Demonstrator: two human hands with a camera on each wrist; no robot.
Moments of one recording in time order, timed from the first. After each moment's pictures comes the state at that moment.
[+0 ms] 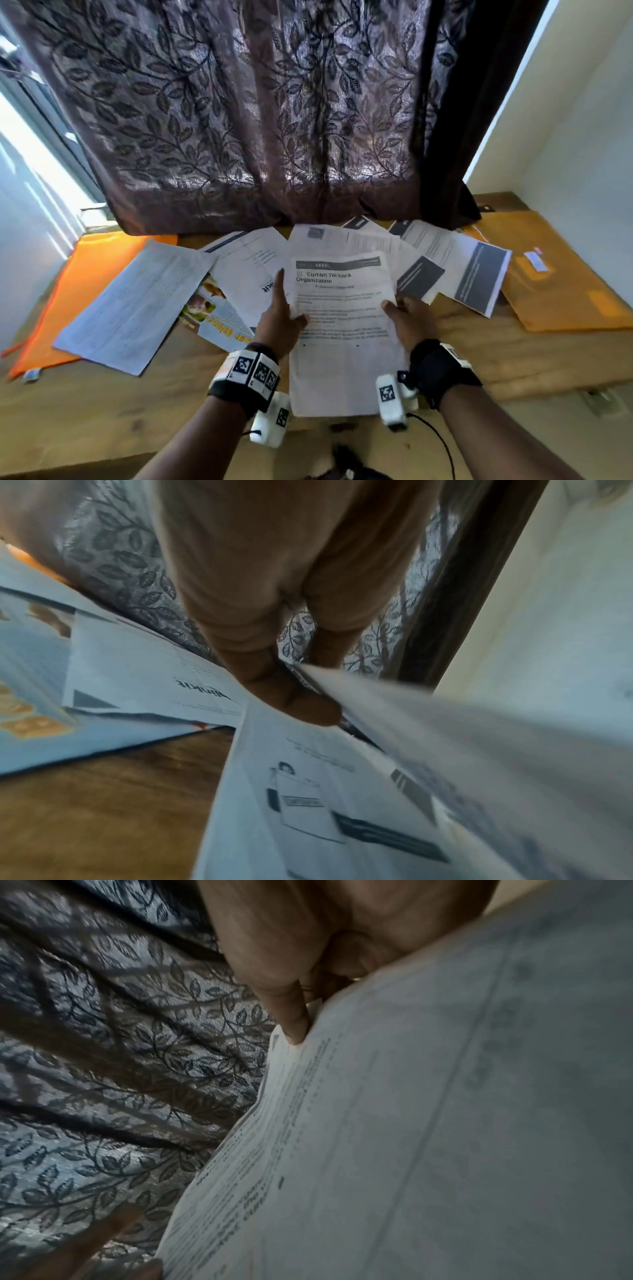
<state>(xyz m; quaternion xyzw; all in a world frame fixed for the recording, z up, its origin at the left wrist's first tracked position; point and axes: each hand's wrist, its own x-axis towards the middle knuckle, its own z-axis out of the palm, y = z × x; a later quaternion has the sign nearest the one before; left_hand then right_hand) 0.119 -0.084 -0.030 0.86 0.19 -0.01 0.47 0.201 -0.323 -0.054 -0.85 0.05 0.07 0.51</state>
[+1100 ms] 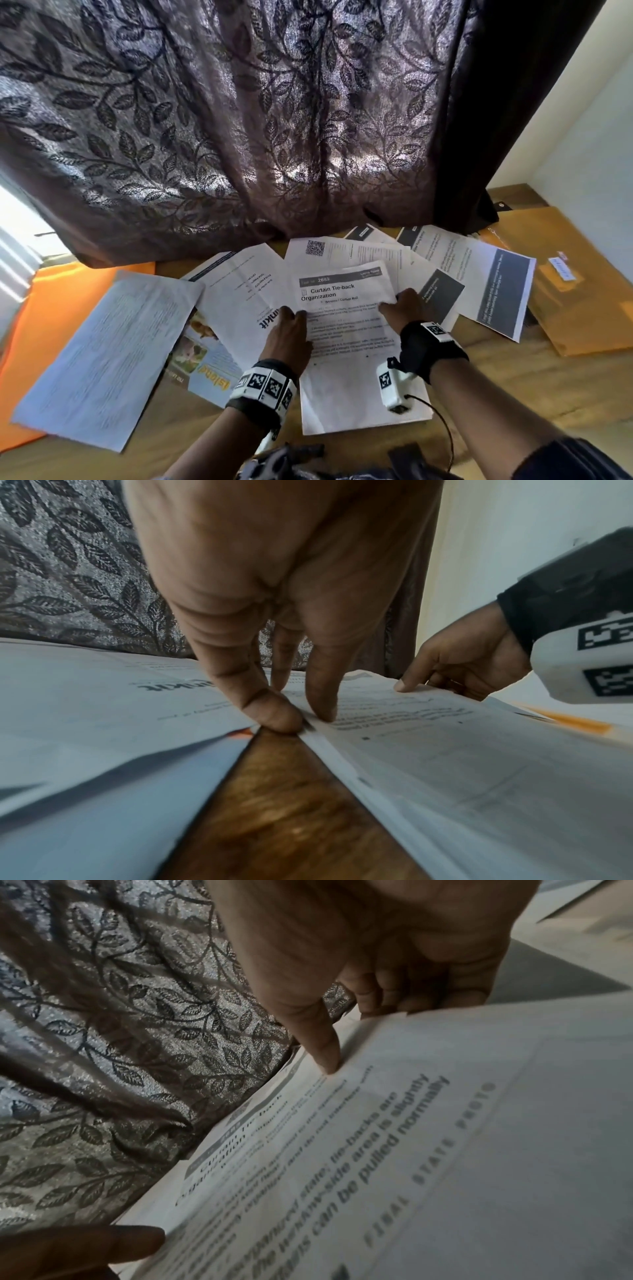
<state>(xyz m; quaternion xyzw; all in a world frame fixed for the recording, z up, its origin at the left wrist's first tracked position) 0.198 -0.059 -0.054 0.96 0.10 -0.16 0.22 0.307 -0.274 -0.073 -0.93 0.15 0.16 0.30</state>
